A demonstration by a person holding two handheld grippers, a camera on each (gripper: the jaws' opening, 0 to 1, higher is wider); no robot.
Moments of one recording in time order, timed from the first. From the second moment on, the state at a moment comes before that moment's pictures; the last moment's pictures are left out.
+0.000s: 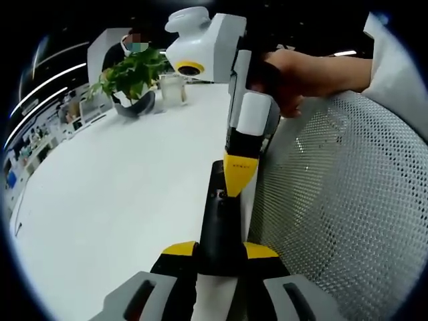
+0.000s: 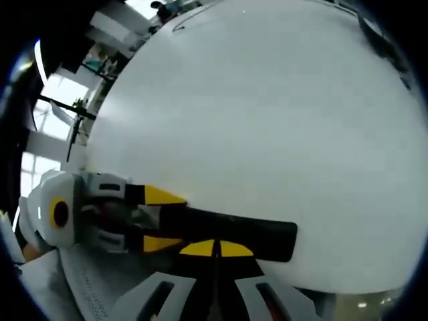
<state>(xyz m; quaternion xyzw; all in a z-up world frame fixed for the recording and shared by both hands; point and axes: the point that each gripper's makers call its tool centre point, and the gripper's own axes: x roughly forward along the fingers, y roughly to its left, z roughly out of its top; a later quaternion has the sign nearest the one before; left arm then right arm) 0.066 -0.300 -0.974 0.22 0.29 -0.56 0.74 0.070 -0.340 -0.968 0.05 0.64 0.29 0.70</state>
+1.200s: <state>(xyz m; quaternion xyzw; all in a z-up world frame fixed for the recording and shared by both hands) 0.064 -0.300 -0.973 0.21 0.29 -0.56 0.74 0.074 -0.326 -0.960 0.11 0.63 0.32 0.70</state>
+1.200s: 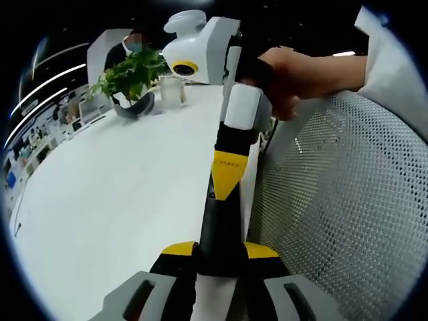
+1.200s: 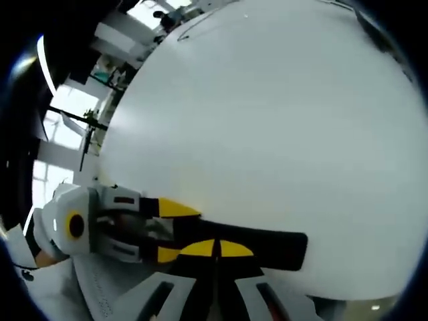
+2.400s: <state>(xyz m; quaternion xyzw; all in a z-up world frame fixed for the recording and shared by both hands) 0.064 -0.294 -0.975 0.23 0.31 -0.56 0.74 0.076 -0.323 -0.966 0.10 0.62 0.32 0.71</state>
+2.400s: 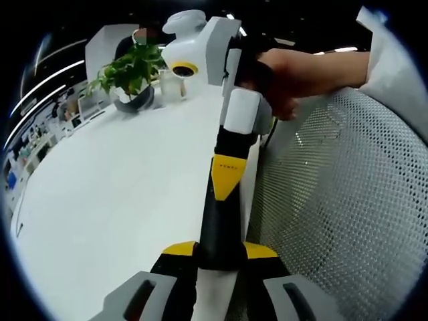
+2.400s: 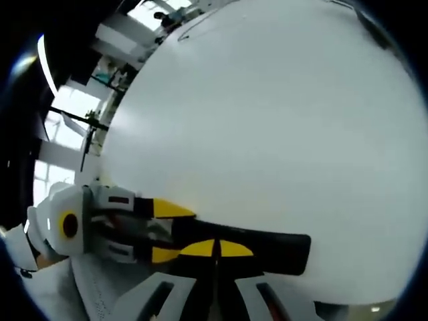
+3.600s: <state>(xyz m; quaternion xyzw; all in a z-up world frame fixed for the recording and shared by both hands) 0.064 -0.300 -0.973 0.21 0.31 -0.55 0.75 0.076 -0.314 -0.967 0.06 0.60 0.34 0.72</state>
